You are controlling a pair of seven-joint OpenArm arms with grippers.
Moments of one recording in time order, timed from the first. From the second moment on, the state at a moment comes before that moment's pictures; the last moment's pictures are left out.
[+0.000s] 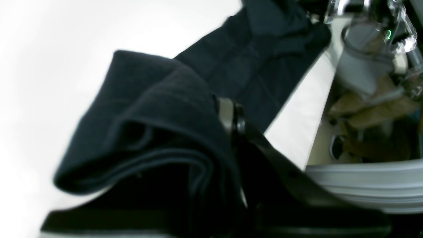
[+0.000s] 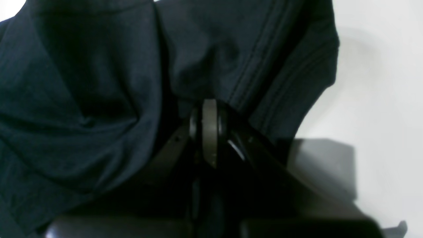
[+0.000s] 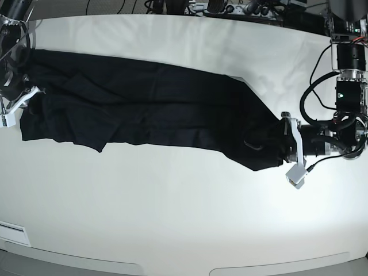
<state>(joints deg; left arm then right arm) -14.2 -35.2 0.4 92.7 -84.4 -34.9 82.0 -11.2 26.1 32.0 79.6 36.0 39.6 -53.0</state>
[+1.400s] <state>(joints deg) -4.7 -8.1 0.1 89.4 -76.9 -41.5 76.1 -10.8 26.1 32.0 79.6 39.4 40.1 -54.9</state>
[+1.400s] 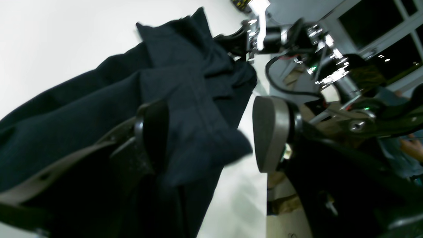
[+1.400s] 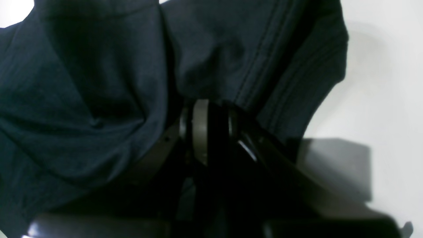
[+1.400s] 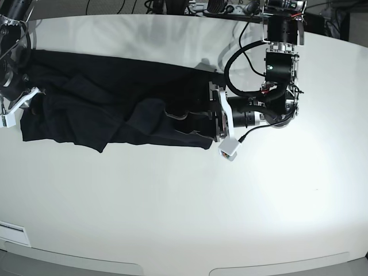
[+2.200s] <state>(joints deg) -3.9 -5.9 7.7 89.3 -42.6 -41.1 62.9 -9.6 26.2 31.9 81.2 42.4 40.1 -59.3</state>
